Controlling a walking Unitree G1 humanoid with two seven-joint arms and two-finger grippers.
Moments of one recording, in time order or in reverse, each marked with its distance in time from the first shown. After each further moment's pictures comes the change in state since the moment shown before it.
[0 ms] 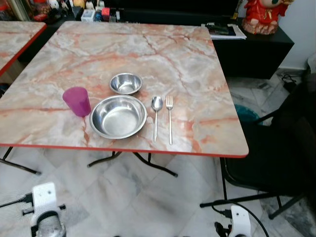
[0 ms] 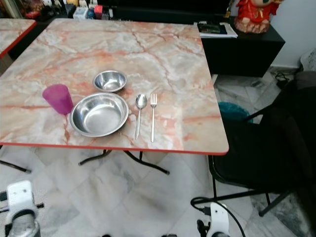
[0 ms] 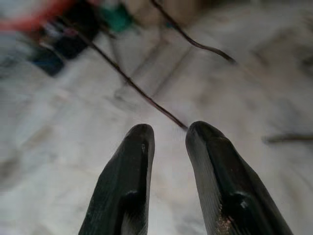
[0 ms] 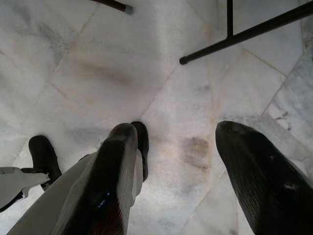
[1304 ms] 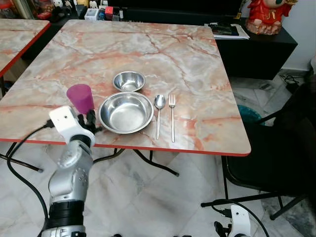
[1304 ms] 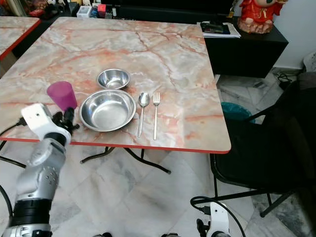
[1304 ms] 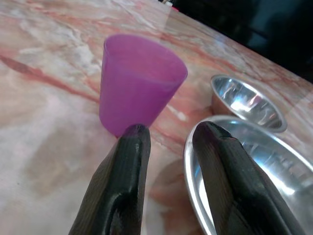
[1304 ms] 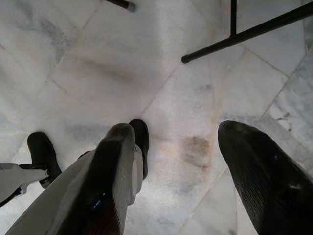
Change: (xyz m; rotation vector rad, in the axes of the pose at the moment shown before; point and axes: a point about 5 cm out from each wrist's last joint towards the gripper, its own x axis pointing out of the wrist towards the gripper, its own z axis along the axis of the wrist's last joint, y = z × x) left arm 0.005 -0.081 0.189 -0.719 -0.120 -0.635; right arm 0.000 0.000 0.000 -0.002 0.002 -0.005
